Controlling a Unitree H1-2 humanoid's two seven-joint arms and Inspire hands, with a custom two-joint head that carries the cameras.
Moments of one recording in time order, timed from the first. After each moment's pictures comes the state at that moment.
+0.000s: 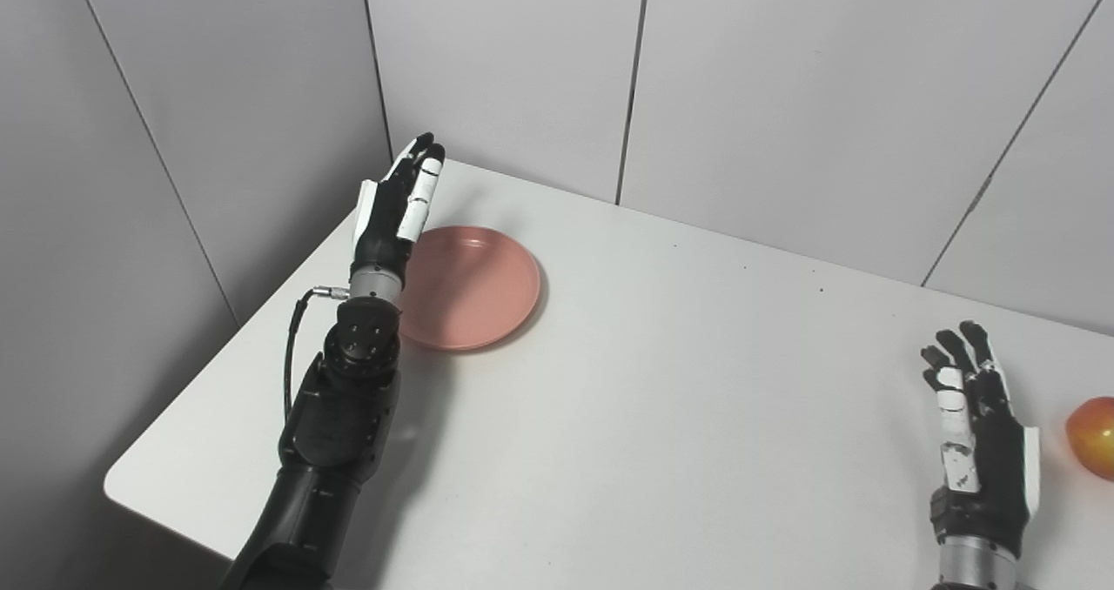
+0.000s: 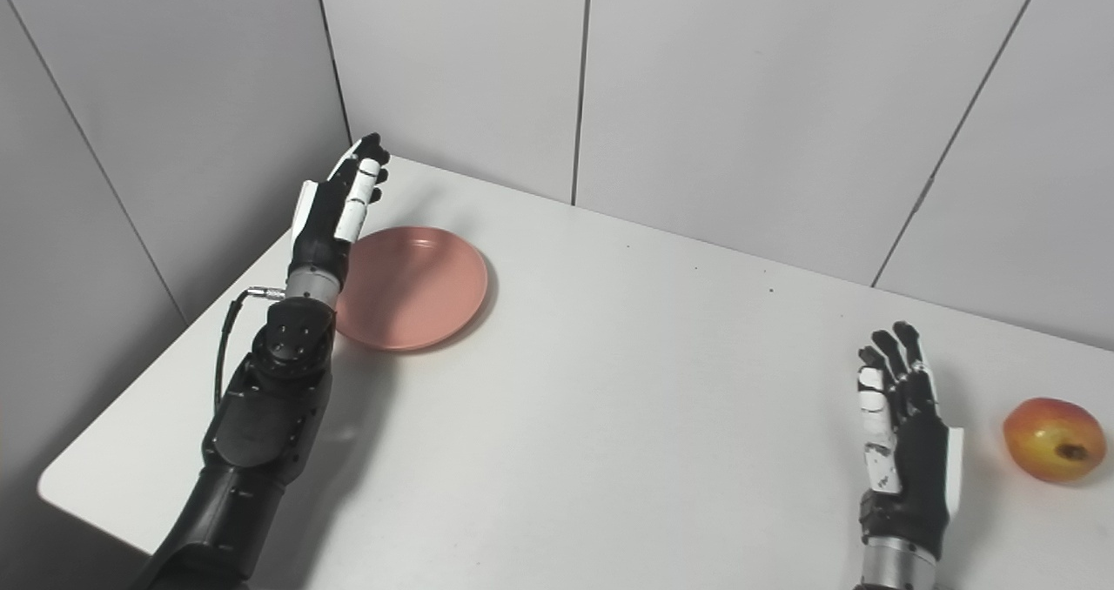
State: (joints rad) left arm -0.39 0.30 0.29 0.20 0.08 0.10 0.18; right arm -0.29 0.04 0.00 0.27 -0.02 -0.25 -0.07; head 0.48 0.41
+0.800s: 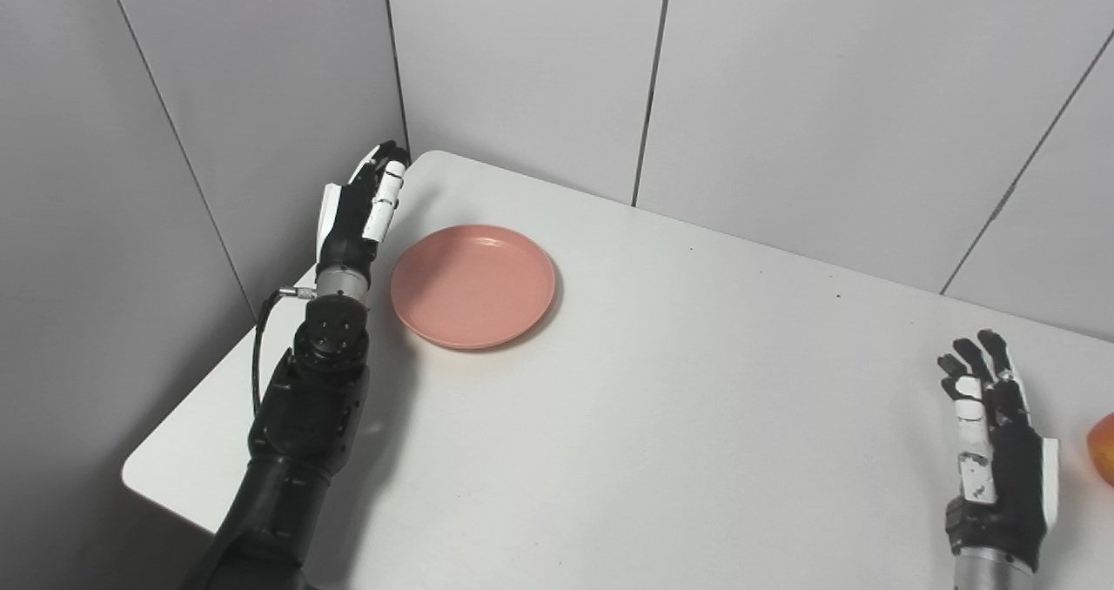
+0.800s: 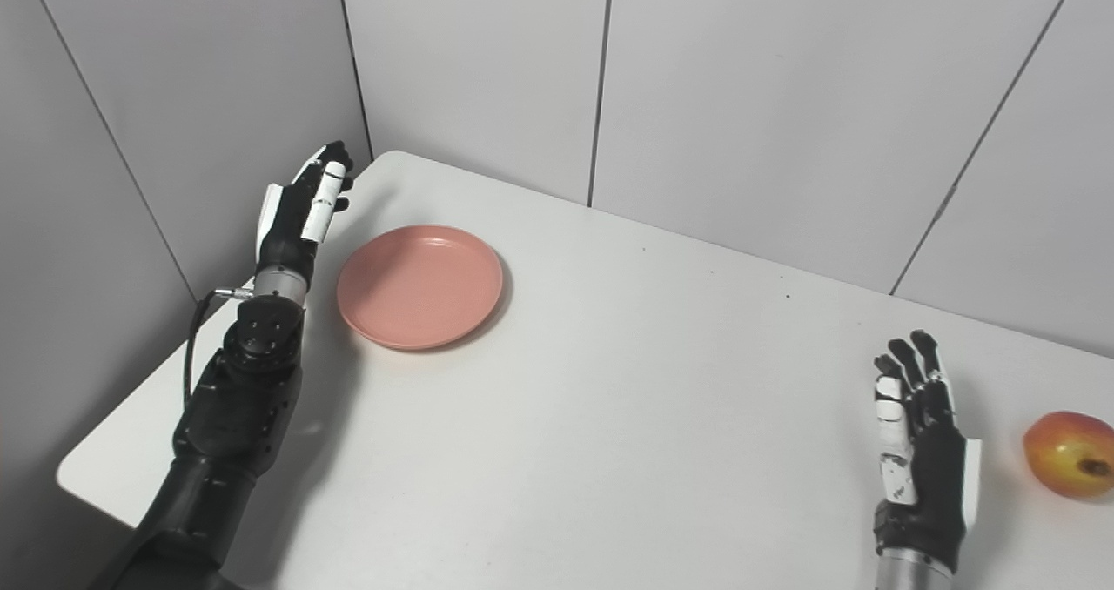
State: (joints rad) left arm -0.36 0.38 0.30 0.28 0.06 0.09 0.18; right arm -0.29 0.04 0.00 0.27 -0.02 -0.25 -0.07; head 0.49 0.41
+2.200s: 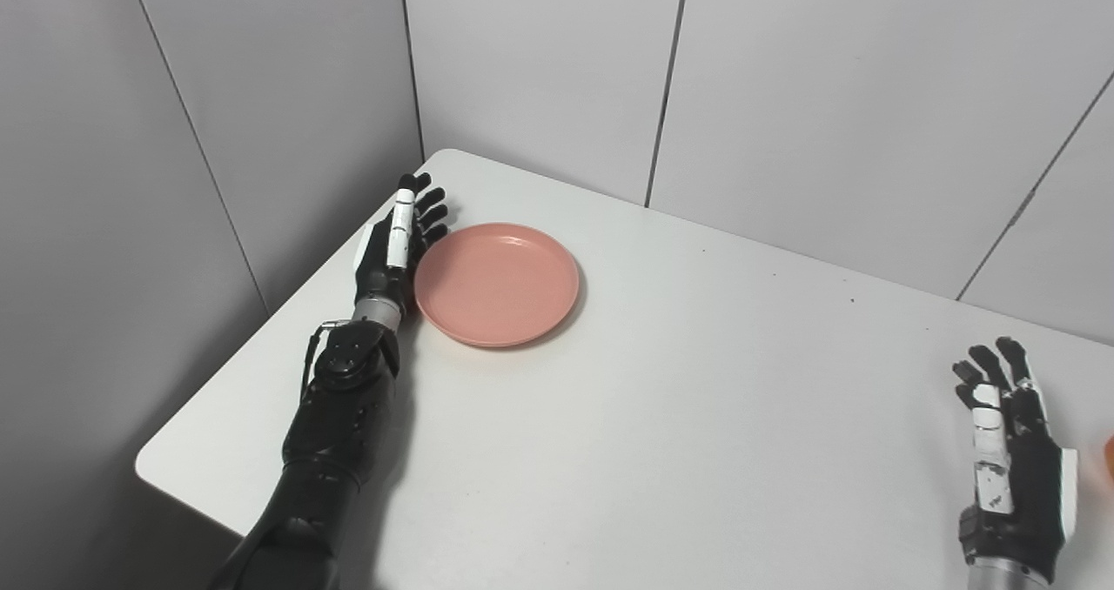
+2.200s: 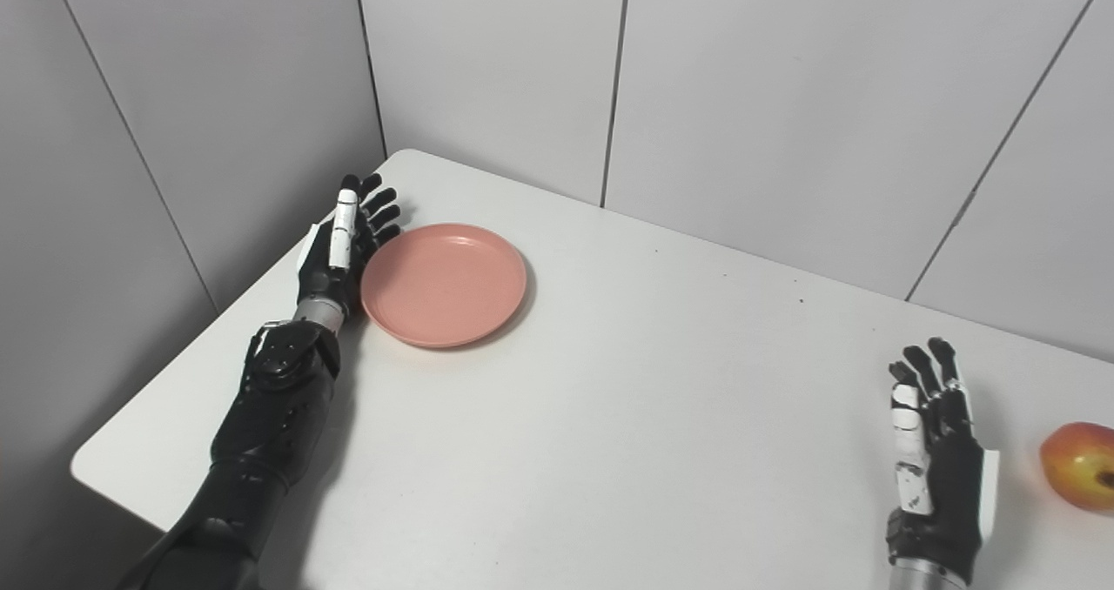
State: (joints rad) left arm -0.41 0.32 0.33 0.49 -0.30 -0.07 0.00; right arm -0.28 0.04 -0.01 0.25 0.00 -0.25 -0.07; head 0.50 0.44
